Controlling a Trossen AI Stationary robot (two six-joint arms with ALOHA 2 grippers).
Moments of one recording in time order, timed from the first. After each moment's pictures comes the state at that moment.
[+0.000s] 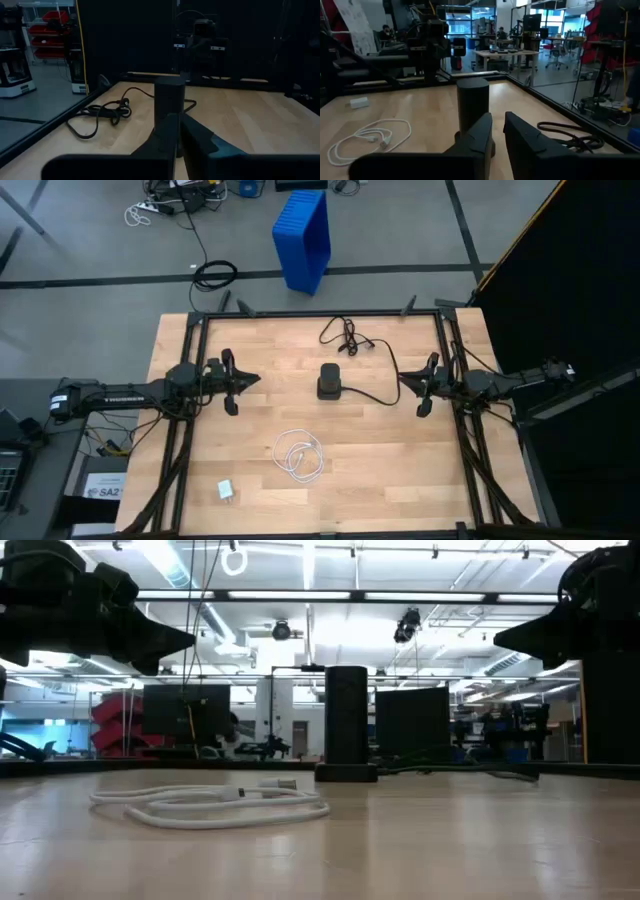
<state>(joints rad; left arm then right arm) 0.18 0.40 0.01 0.44 0.02 -0.03 0.19 0.13 0.01 0.14 0.51 0.00</state>
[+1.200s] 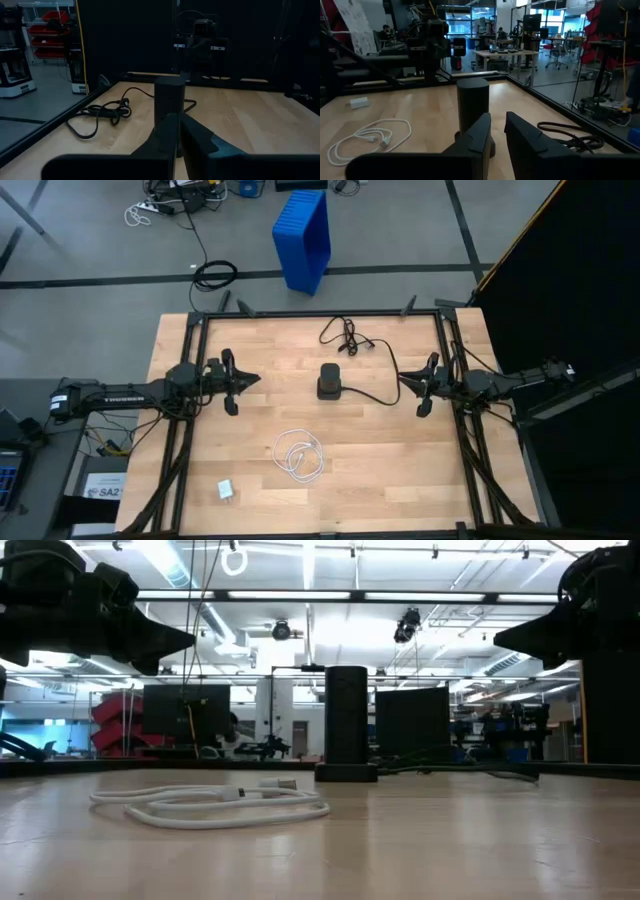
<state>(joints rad) 0.18 0.40 0.01 0.44 0.02 -0.03 0.19 0.13 0.01 0.14 0.51 0.00</state>
